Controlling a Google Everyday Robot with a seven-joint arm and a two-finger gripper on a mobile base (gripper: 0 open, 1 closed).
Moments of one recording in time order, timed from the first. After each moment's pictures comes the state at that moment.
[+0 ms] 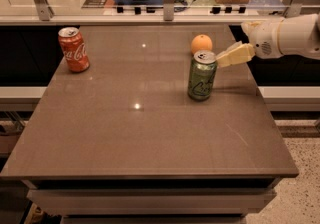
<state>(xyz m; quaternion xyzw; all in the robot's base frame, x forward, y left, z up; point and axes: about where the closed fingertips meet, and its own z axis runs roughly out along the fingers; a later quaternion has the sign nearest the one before) 0.662 -0.200 0.899 -0.40 0.76 0.15 0.49</state>
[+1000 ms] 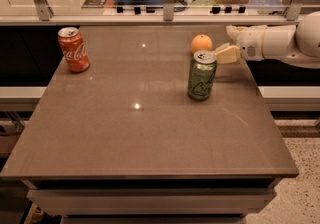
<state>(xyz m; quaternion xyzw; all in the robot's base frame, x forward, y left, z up) 0.702 -0.176 0.872 -0.40 0.72 0.22 0.52</state>
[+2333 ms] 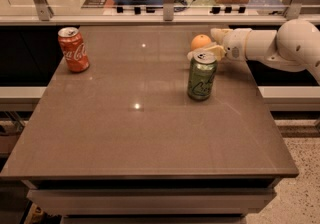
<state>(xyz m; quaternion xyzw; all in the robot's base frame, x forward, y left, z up) 0.733 -0.147 0.856 -0.38 0.71 0.24 0.54</state>
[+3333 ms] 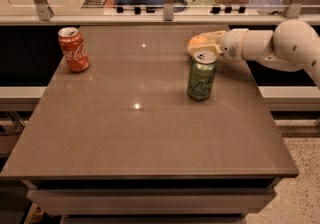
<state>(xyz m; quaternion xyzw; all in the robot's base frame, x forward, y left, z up) 0.734 -0.138 0.853 -0.38 0.71 0.25 0.54</state>
